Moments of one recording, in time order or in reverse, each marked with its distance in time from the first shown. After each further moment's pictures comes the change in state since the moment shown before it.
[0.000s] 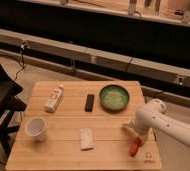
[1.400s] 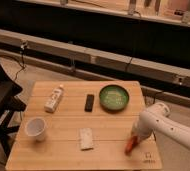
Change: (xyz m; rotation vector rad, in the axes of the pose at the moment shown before) arm -0.009 0.015 -0.002 -0.006 -0.021 0.008
